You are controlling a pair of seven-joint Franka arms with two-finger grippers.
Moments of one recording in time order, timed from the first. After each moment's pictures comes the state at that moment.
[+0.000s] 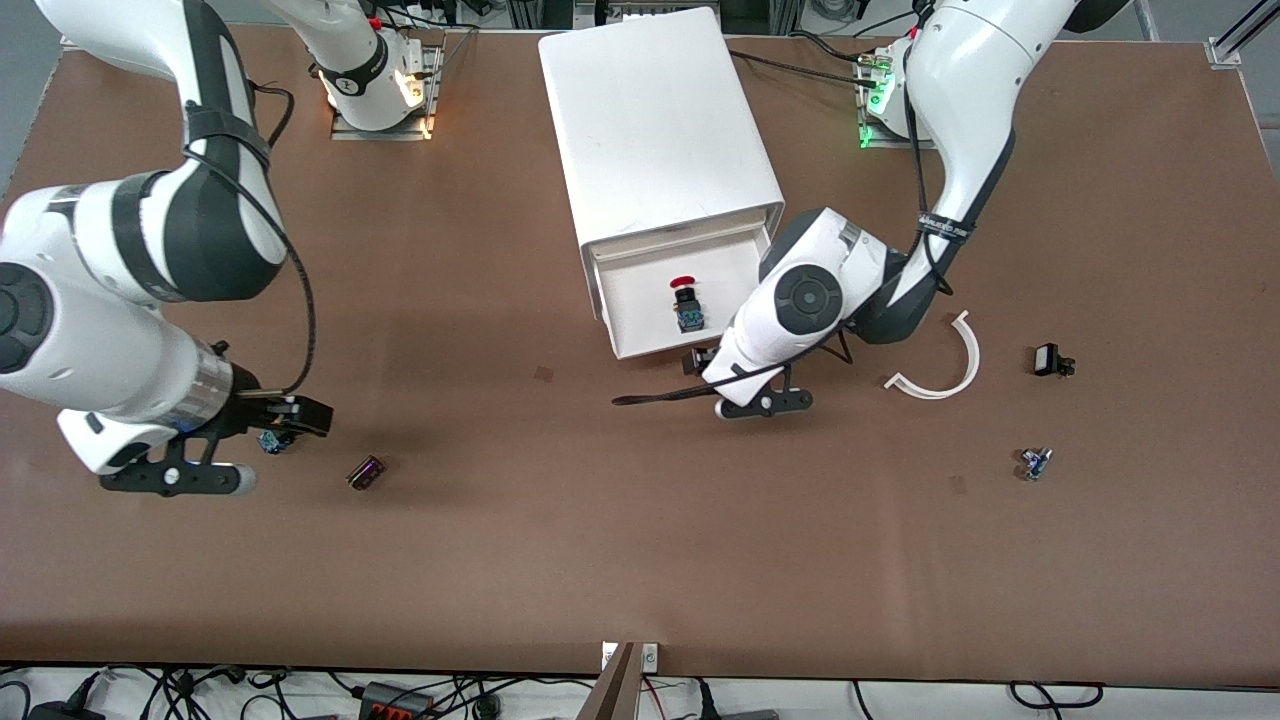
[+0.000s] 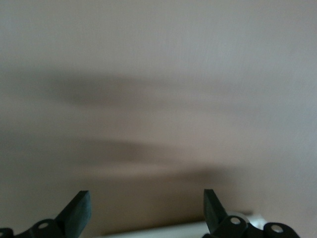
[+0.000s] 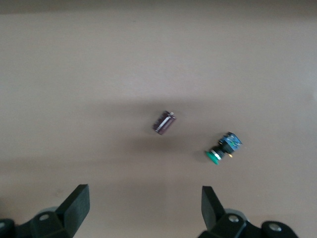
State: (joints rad) left arm -0.27 0.65 -0.36 -1.59 0.02 2.11 -0.77; right arm 0.25 0.61 -0.15 -1.05 0.06 1.65 0.17
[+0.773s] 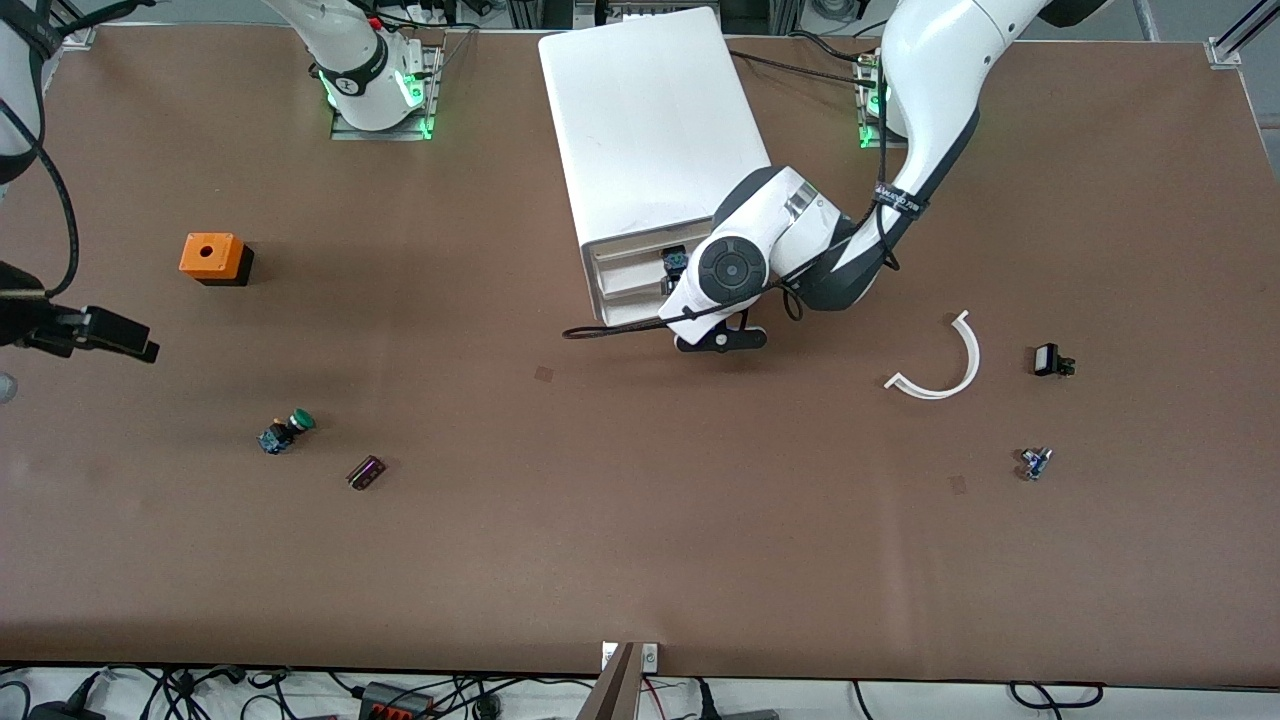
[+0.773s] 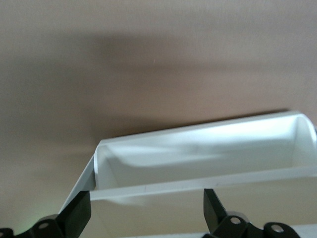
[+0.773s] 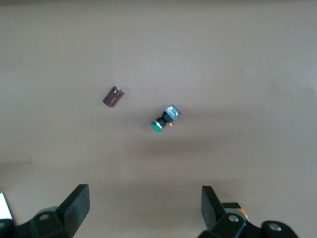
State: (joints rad) left arm -0.27 0.63 -0.48 -1.60 0.02 1.84 -0.79; right arm 0.01 0.29 -0.06 -1.34 0.01 1.63 0.00
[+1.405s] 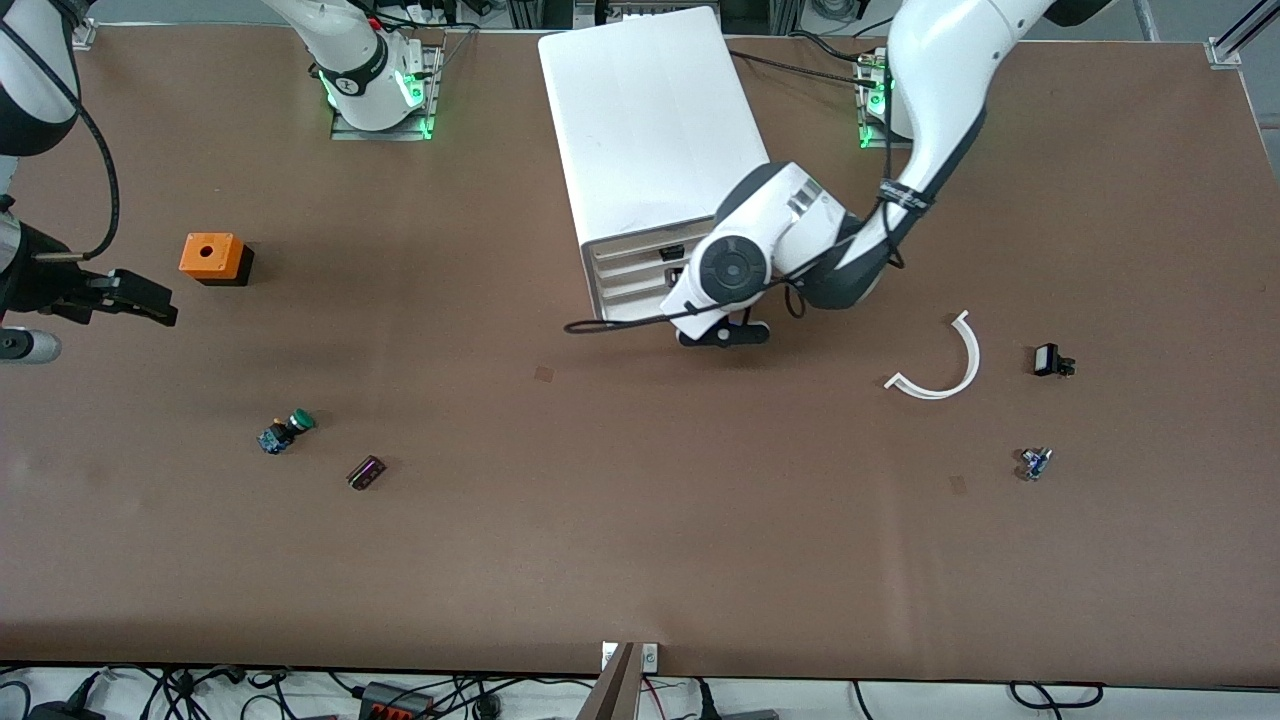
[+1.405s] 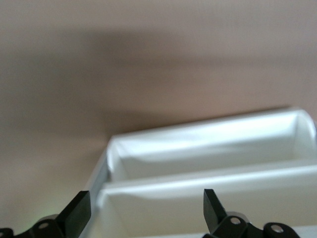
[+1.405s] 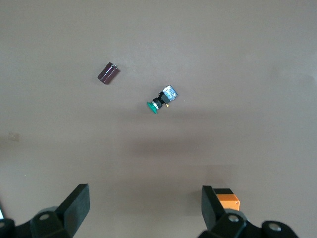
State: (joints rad) left arm -0.20 0.62 -0.50 -1.56 0.04 1.80 -0.75; right arm 0.00 0.15 -0.03 -1.55 -0.03 1.69 -0.03
